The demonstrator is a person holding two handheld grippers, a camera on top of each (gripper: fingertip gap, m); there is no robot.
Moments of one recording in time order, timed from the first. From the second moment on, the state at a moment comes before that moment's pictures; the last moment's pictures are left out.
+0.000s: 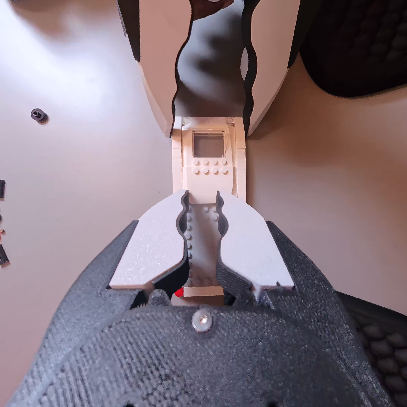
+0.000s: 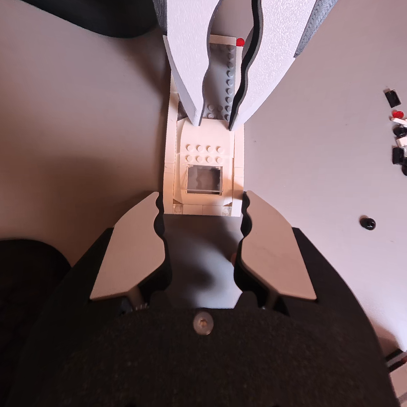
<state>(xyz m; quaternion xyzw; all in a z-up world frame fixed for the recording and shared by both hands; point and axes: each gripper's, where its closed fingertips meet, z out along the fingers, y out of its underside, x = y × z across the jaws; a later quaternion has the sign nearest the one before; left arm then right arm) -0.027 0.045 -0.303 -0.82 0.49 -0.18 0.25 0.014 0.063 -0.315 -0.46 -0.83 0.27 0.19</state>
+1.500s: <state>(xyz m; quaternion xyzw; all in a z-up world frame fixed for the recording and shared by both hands) -0.056 0.017 -0.317 -0.80 0.47 -0.20 0.32 -0.017 0.056 -0.306 -0.53 -0.84 0.11 0.07</state>
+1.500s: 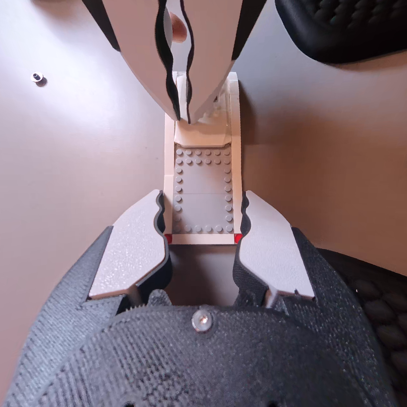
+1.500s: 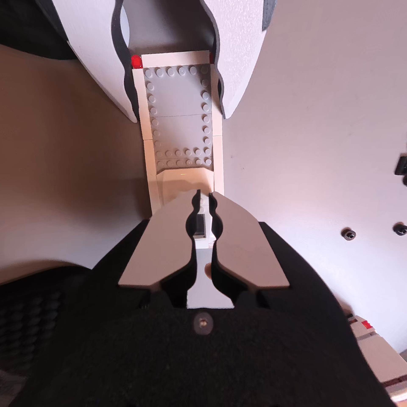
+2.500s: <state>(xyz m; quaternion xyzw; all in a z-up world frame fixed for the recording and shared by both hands) -0.056 0.018 -0.317 -0.79 0.47 -0.21 0.33 -0.003 0.028 -0.306 -0.54 -0.83 0.14 0.05</state>
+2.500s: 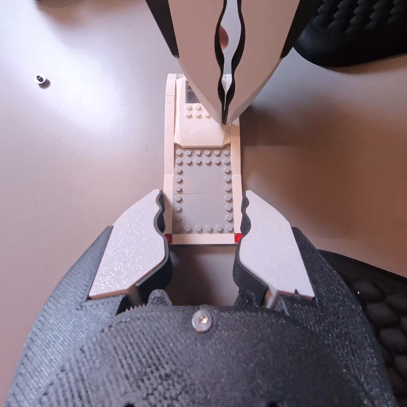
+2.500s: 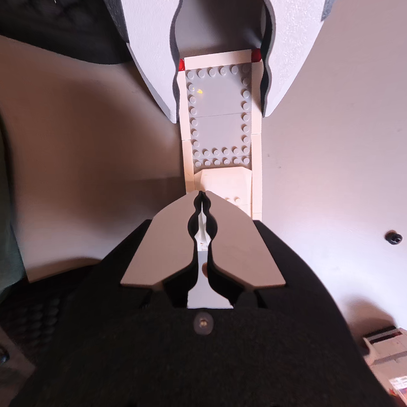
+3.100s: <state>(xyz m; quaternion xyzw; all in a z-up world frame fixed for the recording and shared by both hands) -0.056 0.018 -0.317 -0.79 0.47 -0.21 0.33 -0.012 0.030 -0.302 -0.56 -0.80 0.17 0.12</state>
